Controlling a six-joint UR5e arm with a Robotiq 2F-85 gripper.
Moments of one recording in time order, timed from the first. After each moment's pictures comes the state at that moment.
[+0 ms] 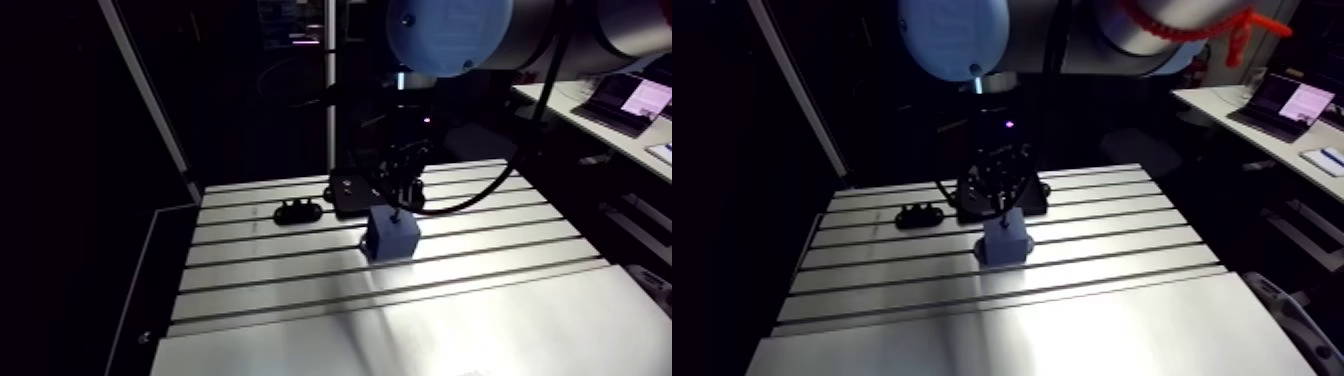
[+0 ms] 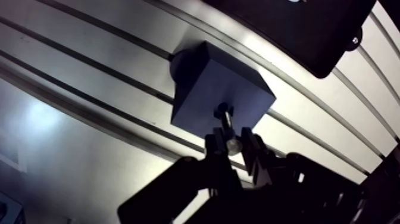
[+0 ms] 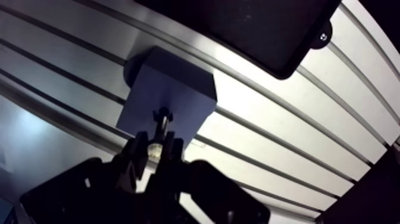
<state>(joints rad) -0.18 -1.30 1.83 -1.96 -1.68 -2.27</state>
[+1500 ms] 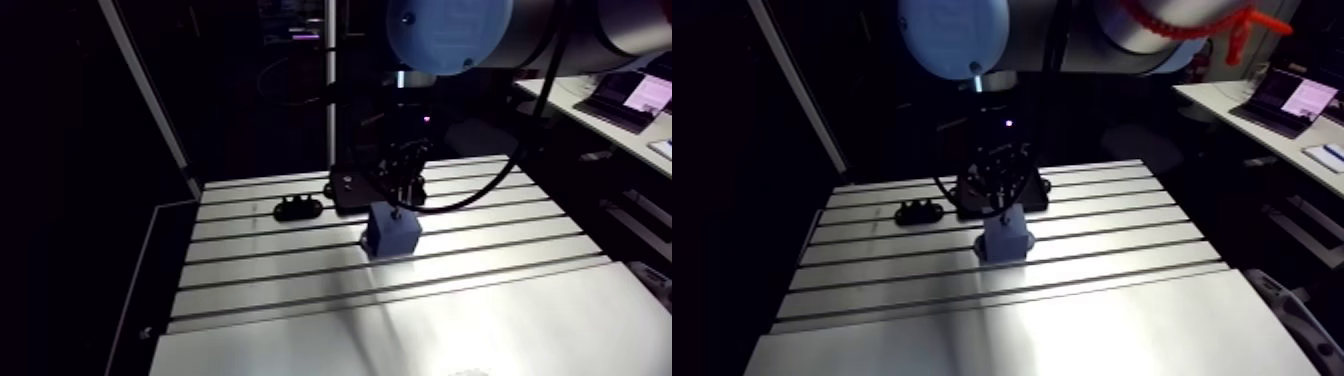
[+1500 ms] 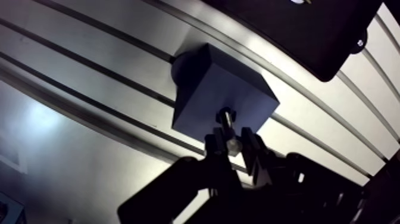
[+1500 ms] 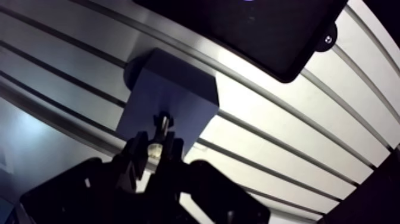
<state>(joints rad) -0.18 -1.29 1.82 -1.96 -1.67 -2.27</state>
